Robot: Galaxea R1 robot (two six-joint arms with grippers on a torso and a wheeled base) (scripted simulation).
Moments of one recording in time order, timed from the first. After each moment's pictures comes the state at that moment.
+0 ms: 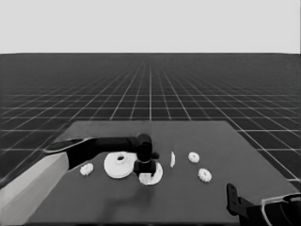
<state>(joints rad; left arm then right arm) 0.17 2.95 -1.47 0.34 1.54 -1.48 -0.35 1.76 -0.39 -0.70 -1.18 0.32</state>
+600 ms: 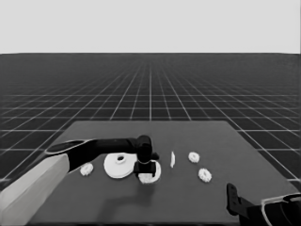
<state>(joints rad) 0.18 2.96 -1.49 0.36 1.54 -1.47 -0.35 1.76 -0.39 -0.70 -1.18 0.32</state>
